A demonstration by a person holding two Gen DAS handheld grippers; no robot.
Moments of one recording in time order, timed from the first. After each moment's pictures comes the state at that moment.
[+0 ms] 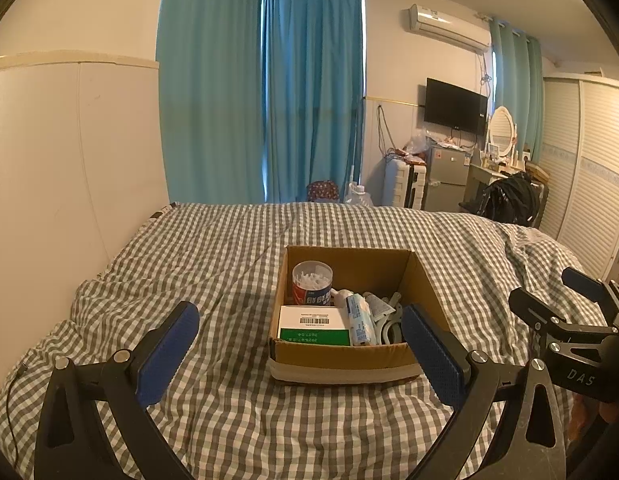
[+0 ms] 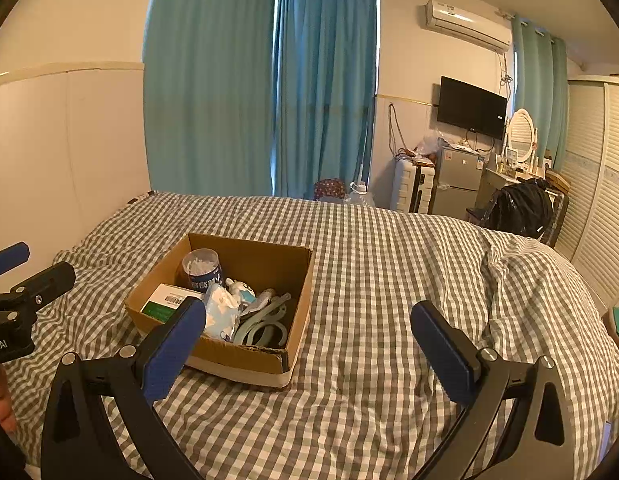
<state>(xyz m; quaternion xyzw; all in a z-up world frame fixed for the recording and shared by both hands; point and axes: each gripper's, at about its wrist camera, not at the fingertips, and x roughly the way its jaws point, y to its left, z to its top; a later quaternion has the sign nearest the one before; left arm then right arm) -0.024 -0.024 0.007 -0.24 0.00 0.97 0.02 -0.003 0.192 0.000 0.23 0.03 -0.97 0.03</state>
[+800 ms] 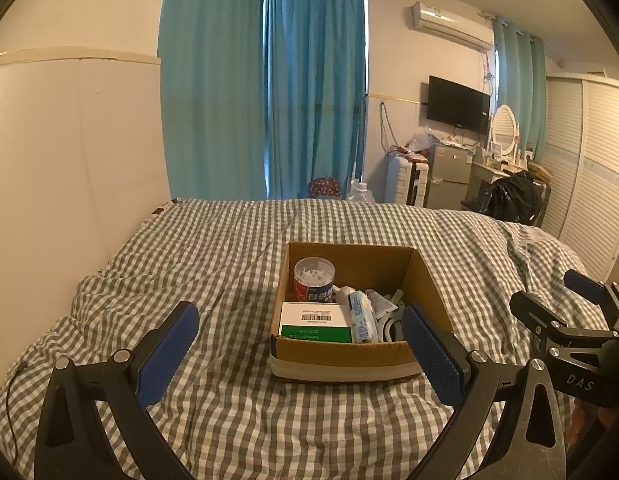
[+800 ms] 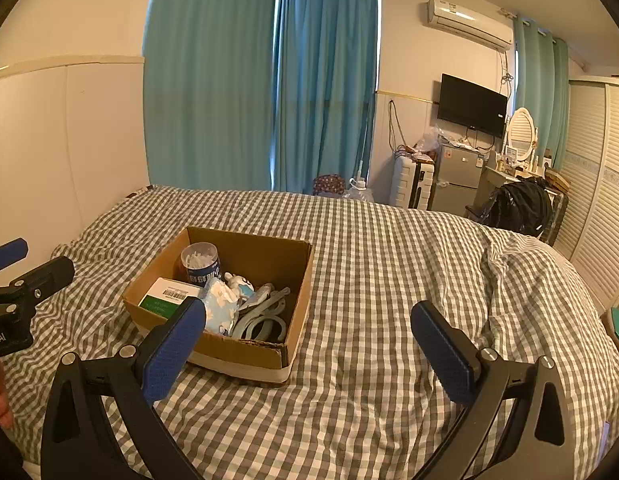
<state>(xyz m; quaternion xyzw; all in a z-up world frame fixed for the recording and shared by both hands) -0.025 -0.024 0.004 -0.24 0.00 0.97 0.01 -0.002 0.192 -0.005 0.24 0.04 -0.97 0.03</state>
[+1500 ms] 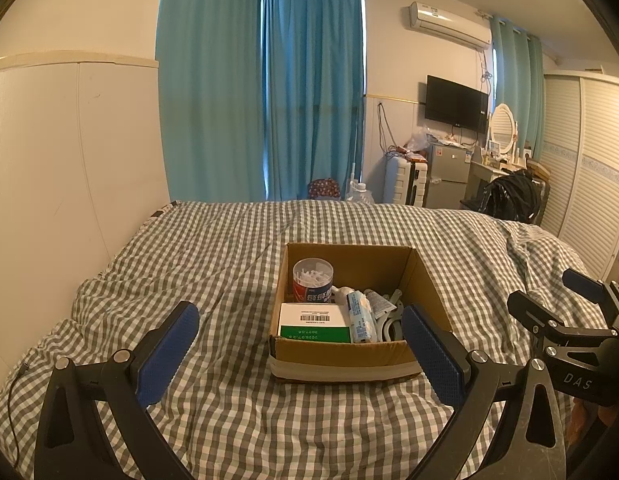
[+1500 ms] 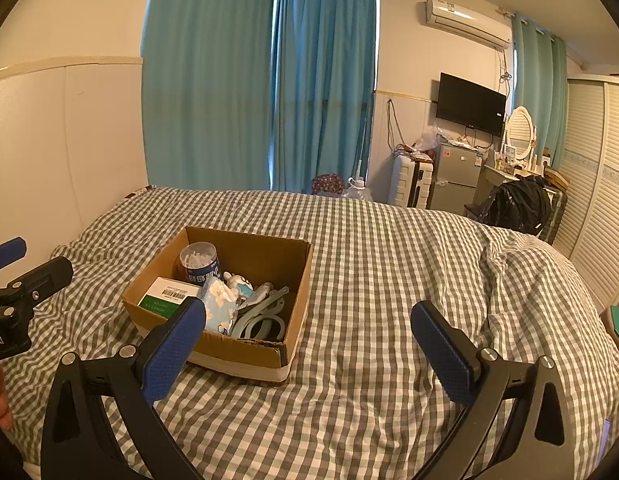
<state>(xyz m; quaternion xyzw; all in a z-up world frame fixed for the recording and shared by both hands) -0.024 -0.023 0.005 -0.24 0.00 0.97 0.01 -0.003 0.189 -0.005 0.24 0.04 -0.97 0.02</state>
